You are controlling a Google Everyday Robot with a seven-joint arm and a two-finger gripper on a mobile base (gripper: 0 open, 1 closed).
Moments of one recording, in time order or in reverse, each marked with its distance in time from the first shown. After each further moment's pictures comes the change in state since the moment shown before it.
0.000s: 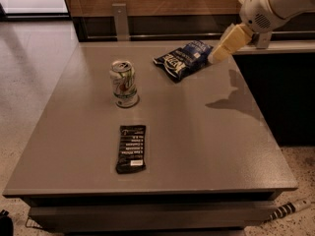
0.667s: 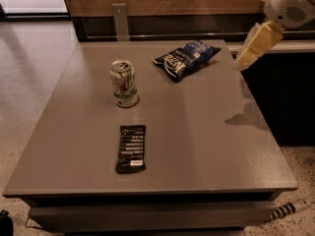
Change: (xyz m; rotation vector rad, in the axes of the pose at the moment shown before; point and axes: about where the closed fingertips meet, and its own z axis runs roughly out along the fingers) arm 0.015 0.023 -0.060 -0.046 0.126 -0.114
